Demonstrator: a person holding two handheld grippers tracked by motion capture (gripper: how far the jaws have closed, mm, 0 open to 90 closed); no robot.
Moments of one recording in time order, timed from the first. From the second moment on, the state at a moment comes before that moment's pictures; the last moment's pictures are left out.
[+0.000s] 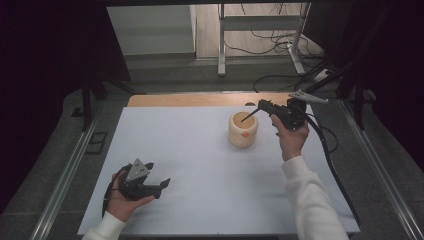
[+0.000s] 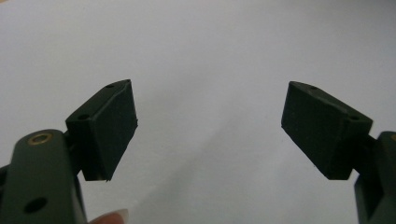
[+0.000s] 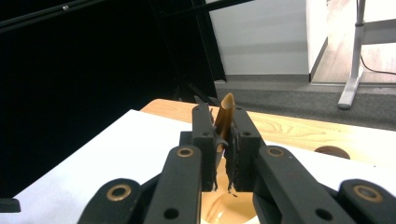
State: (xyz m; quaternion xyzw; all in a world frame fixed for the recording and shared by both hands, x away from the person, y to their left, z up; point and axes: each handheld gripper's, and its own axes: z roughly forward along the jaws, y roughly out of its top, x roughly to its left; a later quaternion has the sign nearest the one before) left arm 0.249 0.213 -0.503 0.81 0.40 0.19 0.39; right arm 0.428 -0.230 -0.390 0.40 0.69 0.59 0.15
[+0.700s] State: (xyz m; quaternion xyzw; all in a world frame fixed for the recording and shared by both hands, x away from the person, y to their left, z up) left arm 0.249 0.212 -0.503 0.81 0.39 0.19 0.39; right arm 0.443 -0.224 -0.407 0.41 0.70 0.57 0.14
